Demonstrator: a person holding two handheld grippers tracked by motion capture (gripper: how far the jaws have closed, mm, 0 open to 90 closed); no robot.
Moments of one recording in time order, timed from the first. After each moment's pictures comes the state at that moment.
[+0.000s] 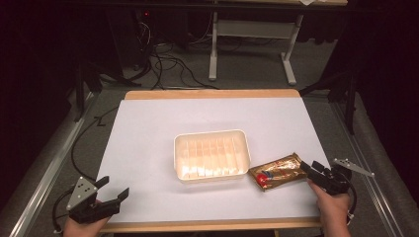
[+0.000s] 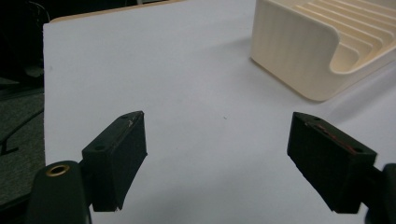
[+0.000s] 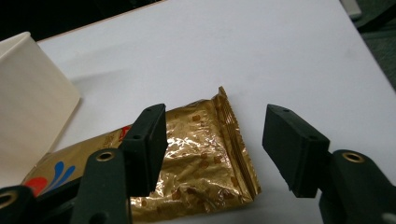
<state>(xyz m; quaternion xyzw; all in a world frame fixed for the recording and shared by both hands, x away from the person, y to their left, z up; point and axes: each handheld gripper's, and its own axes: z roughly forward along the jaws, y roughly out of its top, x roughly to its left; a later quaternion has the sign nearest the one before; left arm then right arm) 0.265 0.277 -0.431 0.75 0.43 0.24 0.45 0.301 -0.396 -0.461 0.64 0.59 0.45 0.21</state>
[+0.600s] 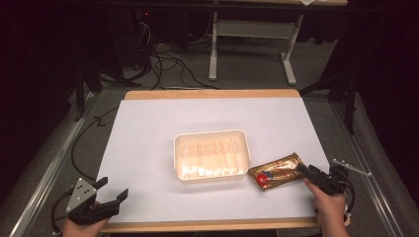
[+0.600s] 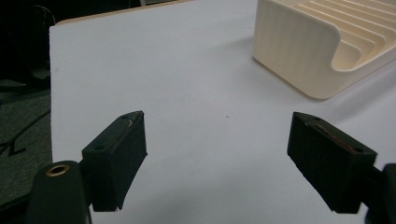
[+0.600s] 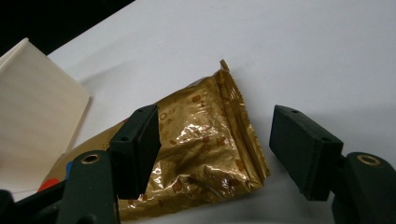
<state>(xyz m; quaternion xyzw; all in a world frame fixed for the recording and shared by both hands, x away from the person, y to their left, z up) 0.263 0.276 -0.430 0.75 0.42 0.25 0.44 0.307 -0.401 -0.478 0.67 0.56 0.47 0.13</state>
